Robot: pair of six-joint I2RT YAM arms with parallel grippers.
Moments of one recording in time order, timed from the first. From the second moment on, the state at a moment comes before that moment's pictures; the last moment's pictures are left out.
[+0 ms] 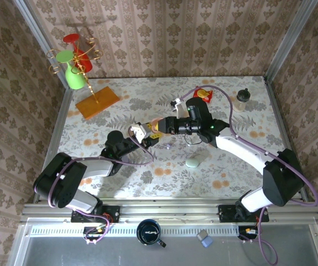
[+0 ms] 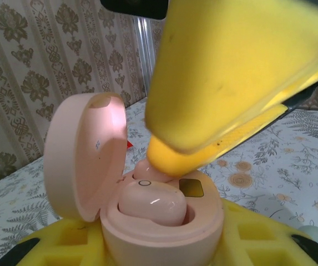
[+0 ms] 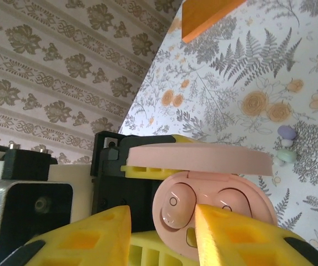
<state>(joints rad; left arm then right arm) -0.60 1.46 0.41 1.07 0.51 0.12 0.58 1.48 1.08 -0.07 -0.56 0.63</state>
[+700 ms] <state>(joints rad) -0.61 1.46 0.41 1.10 0.52 0.15 0.58 1.59 1.40 -0.35 -0.48 0.45</state>
